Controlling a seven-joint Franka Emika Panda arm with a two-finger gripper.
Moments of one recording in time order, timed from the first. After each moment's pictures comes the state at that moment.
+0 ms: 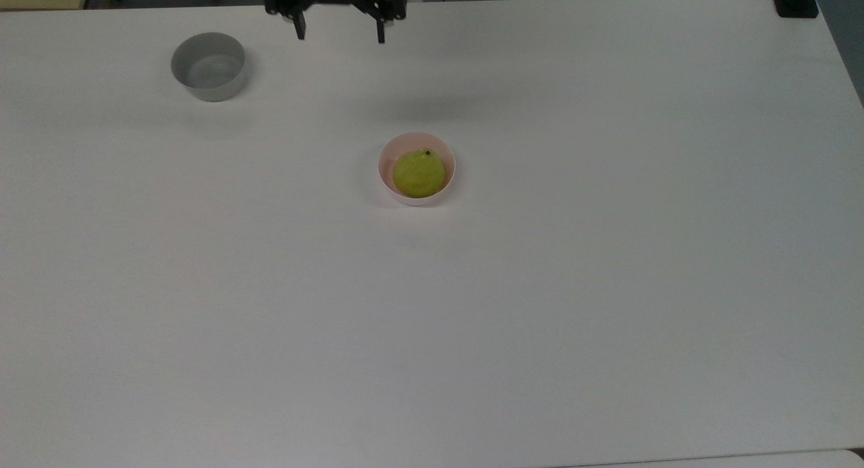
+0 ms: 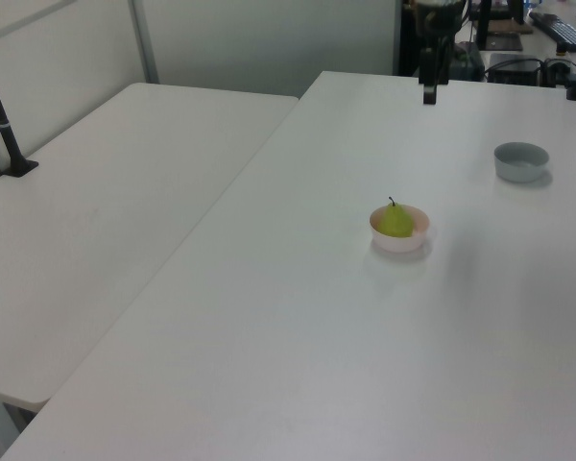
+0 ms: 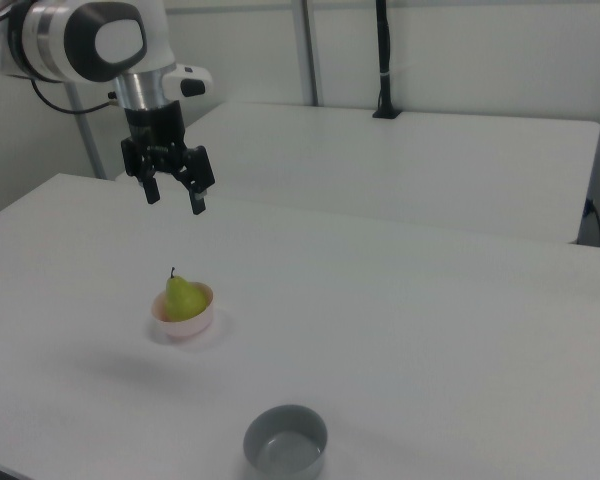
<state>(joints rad) 0.11 0.03 -0.10 -1.65 -0.01 1.64 0.03</state>
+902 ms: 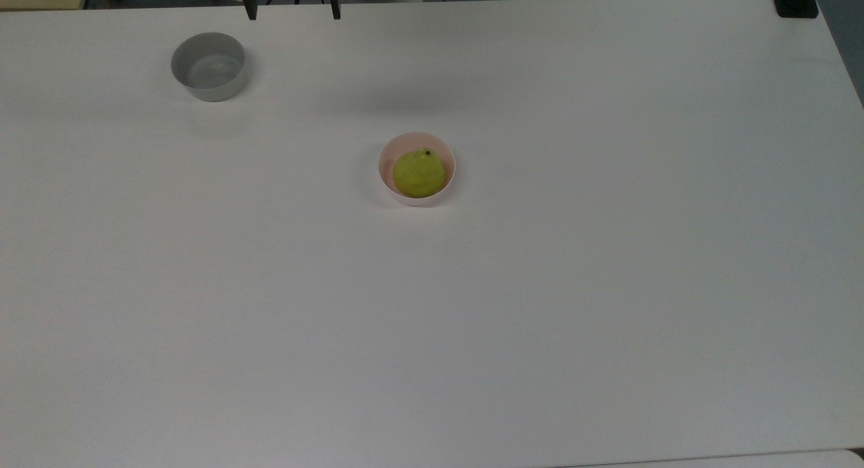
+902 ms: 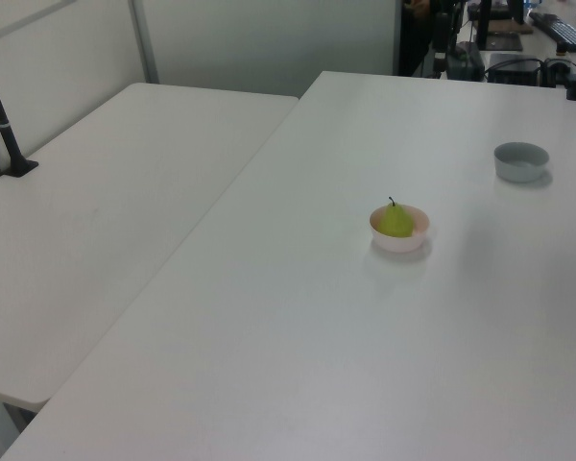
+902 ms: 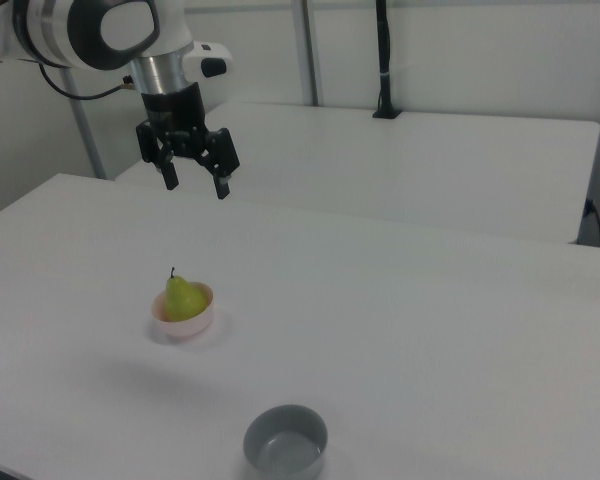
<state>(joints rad) 0.03 -0.01 -0.11 -1.63 0.01 1.67 -0.13</state>
